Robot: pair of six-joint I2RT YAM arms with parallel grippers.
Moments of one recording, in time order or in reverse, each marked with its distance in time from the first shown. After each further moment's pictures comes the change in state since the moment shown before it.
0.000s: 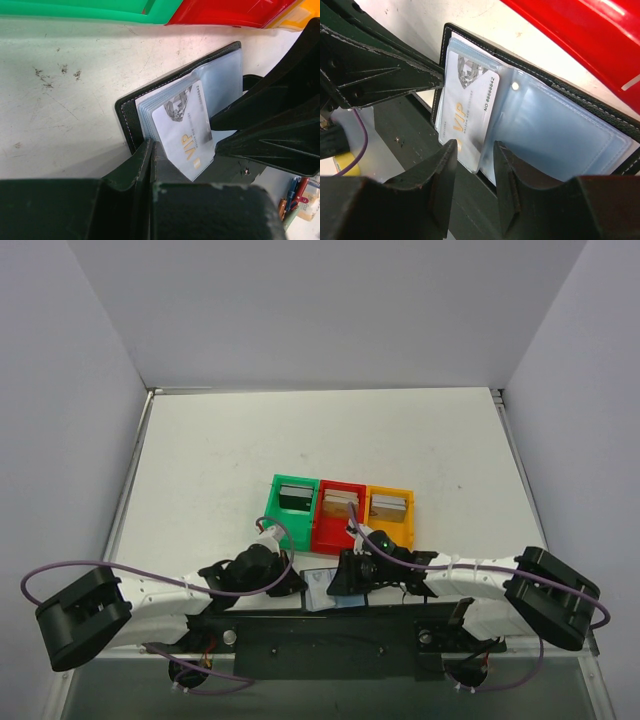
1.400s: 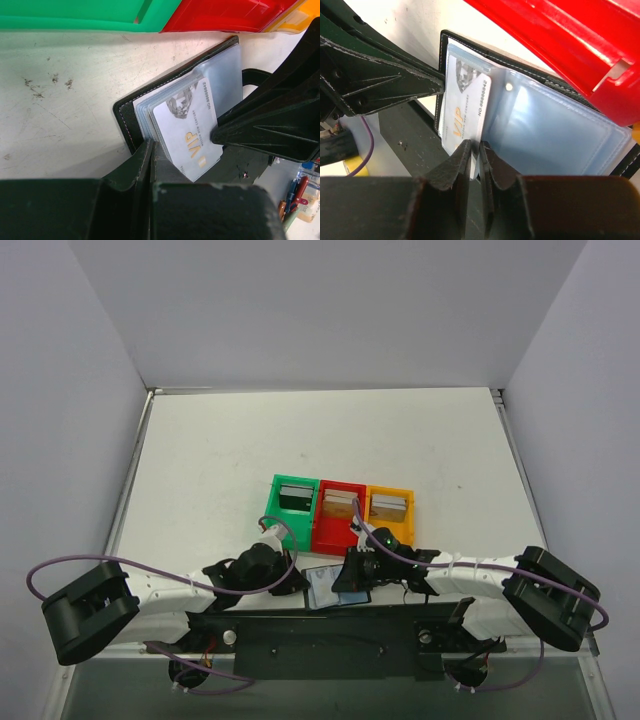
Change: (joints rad) left arm -0.006 0.054 0.014 0.045 -0.003 -0.004; right arm -0.046 0.008 -0.012 0.017 -0.035 0.017
